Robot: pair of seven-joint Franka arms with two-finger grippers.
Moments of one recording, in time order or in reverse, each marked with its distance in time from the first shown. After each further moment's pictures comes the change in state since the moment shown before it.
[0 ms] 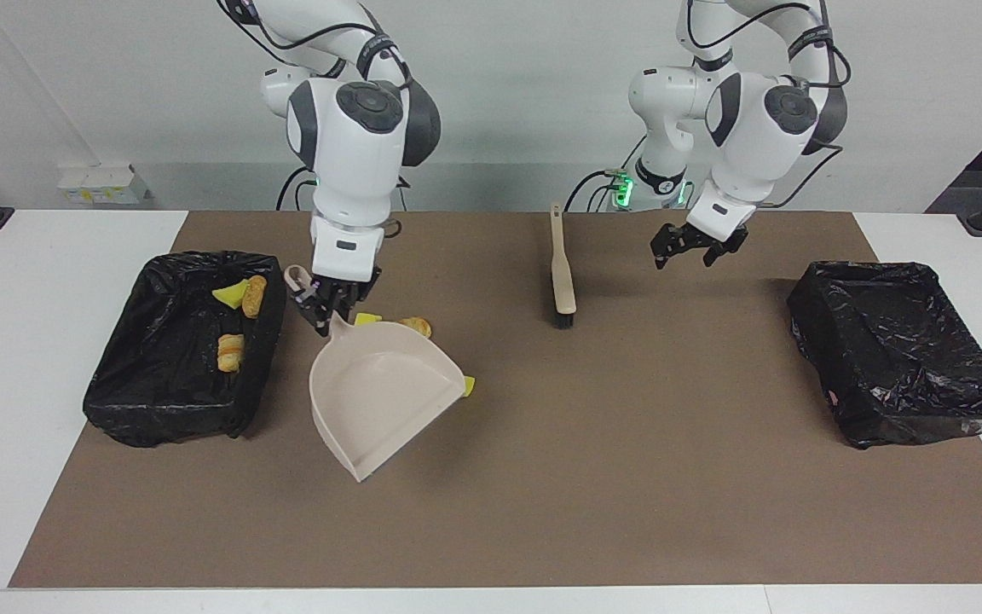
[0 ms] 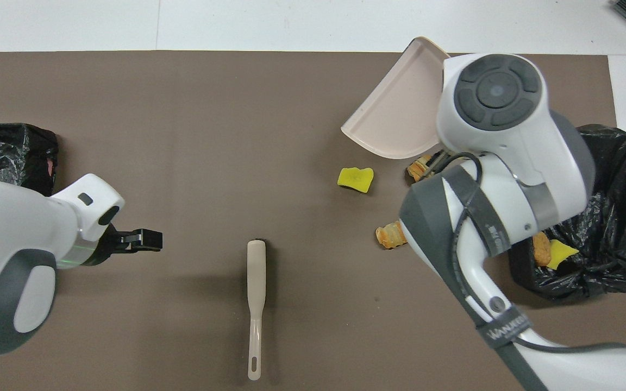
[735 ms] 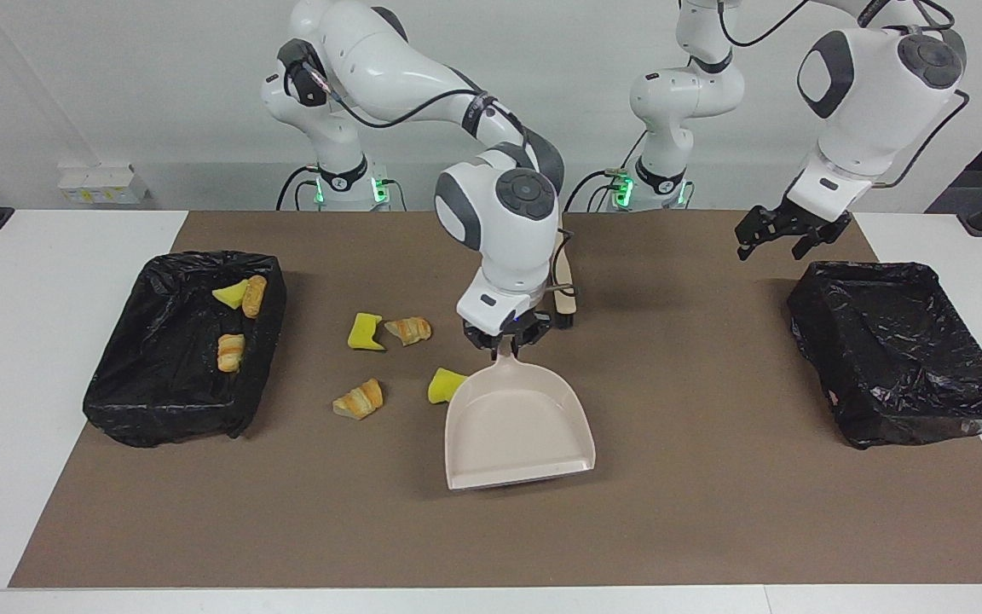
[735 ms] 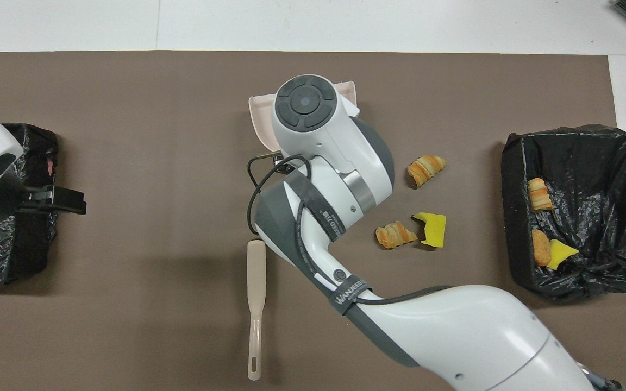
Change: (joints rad) left arm 0.137 0.140 0.000 0.350 0.060 -0.172 0.149; right arm 0.265 0.397 0.000 0.377 0.213 -0.011 0.771
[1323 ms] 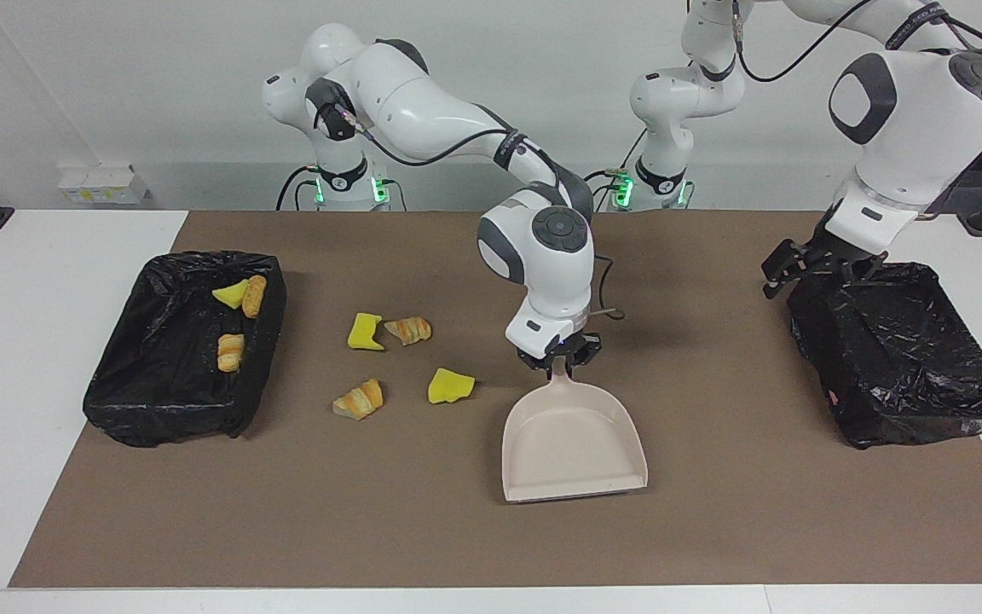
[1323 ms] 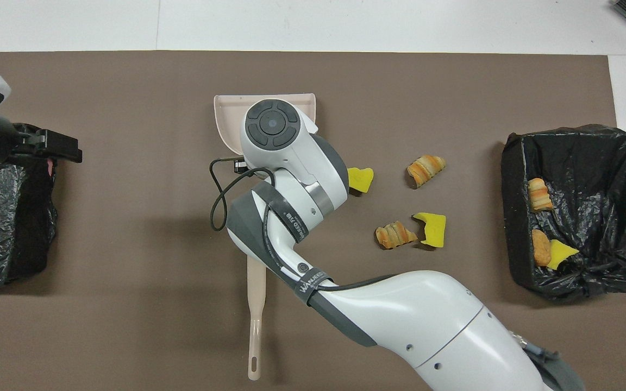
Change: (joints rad) left arm 0.004 0.172 -0.001 0.204 0.002 0.043 0.000; right arm 0.038 0.155 0.035 0.106 0.056 0.164 0.103
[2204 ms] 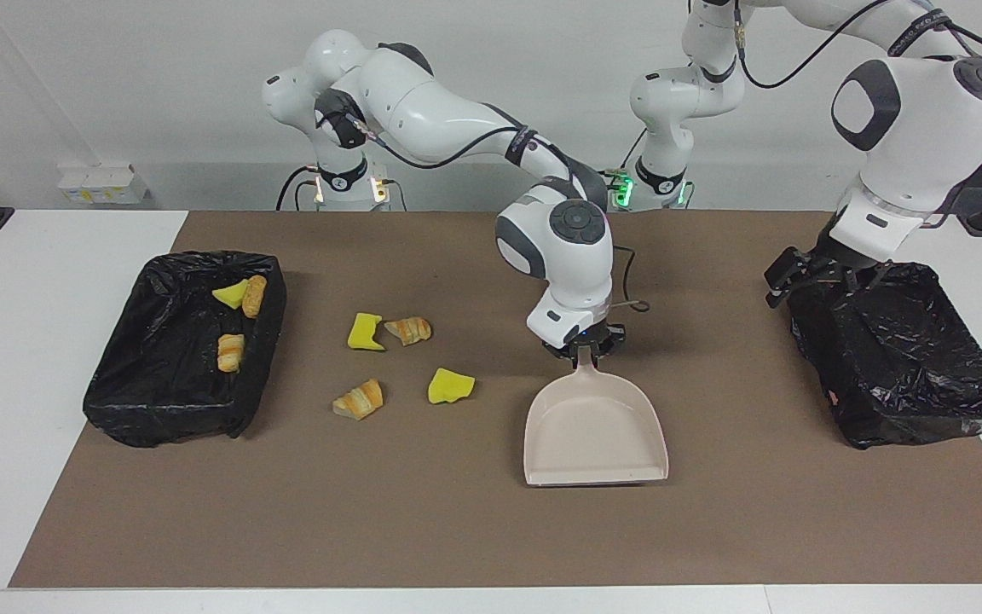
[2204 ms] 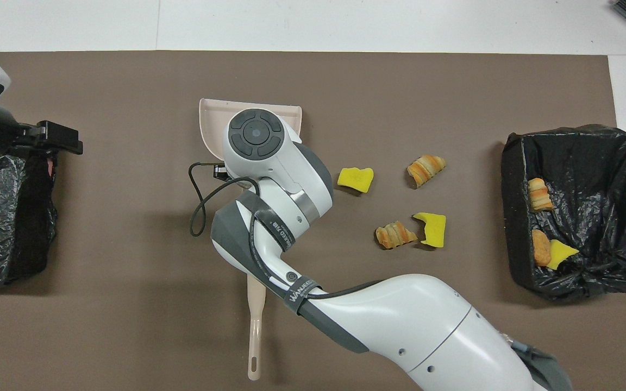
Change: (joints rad) left arm 0.000 0.017 -0.003 0.026 0.000 0.004 0.000; right arm 0.003 0.017 0.052 0.033 0.000 0.008 0.108
